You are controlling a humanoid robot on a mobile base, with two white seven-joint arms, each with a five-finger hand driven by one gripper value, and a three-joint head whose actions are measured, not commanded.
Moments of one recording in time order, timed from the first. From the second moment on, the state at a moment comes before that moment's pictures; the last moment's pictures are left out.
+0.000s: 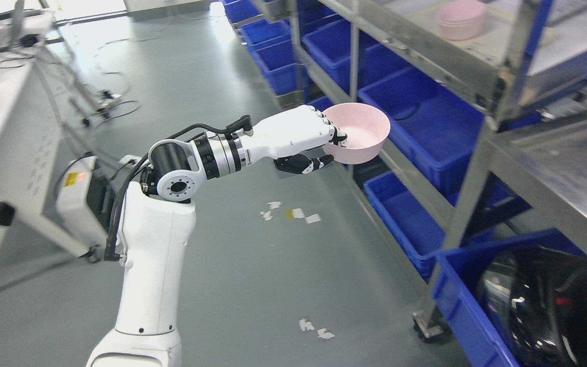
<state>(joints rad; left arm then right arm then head) -0.62 0.00 -0.04 -1.49 -0.72 -0.76 -0.94 0.00 0.00 0.05 0.00 0.05 -0.08 -0.03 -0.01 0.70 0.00</state>
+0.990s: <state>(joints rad) -0.59 0.00 -0.03 -1.50 -0.72 -0.76 -0.94 0.00 0.00 0.05 0.00 0.05 -0.08 -0.03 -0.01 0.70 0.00</state>
